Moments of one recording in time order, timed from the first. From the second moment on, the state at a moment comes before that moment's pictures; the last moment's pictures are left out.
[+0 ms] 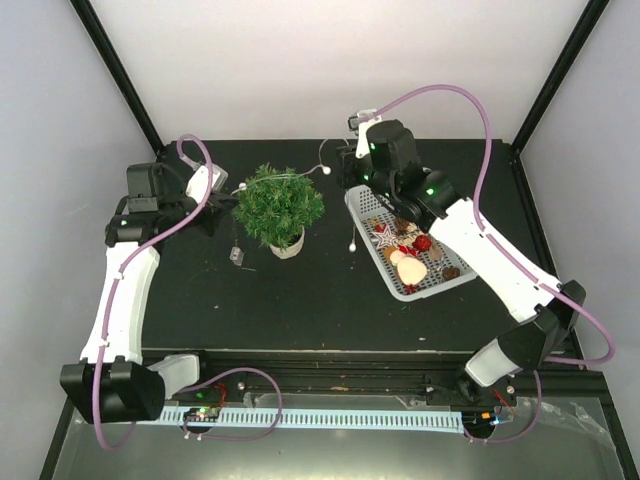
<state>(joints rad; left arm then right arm) 0.07 1.14 1.20 -0.74 0.70 0.41 0.71 1.53 1.65 -0.51 0.12 0.31</state>
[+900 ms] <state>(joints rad) 0.11 1.38 1.23 -0.60 0.78 0.31 0.68 1.79 2.09 -0.70 0.20 0.22</state>
